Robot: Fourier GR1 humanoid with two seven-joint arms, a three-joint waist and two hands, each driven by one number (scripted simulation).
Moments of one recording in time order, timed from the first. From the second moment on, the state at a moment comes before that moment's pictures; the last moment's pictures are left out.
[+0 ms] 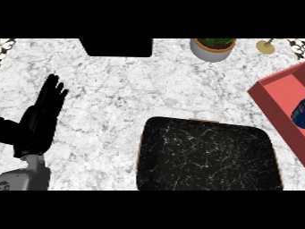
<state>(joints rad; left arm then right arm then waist) -0.12 0.10 0.07 -1.66 0.10 0.09 0.22 -0.24 -0.59 -0.18 -1.44 0.98 0.20 0.12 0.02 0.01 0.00</state>
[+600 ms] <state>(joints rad) -0.11 0.11 0.09 -1.66 0.11 0.08 0.22 -0.39 -0.51 -0.34 -1.19 0.79 -0.07 -0.19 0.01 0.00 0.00</state>
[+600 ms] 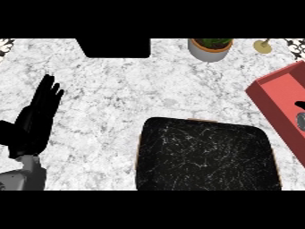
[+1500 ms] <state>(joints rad) -0.09 0.11 0.09 -1.67 0.11 0.08 0.22 -0.41 -0.55 -0.78 -1.11 0.10 0.25 -0.20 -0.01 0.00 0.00</state>
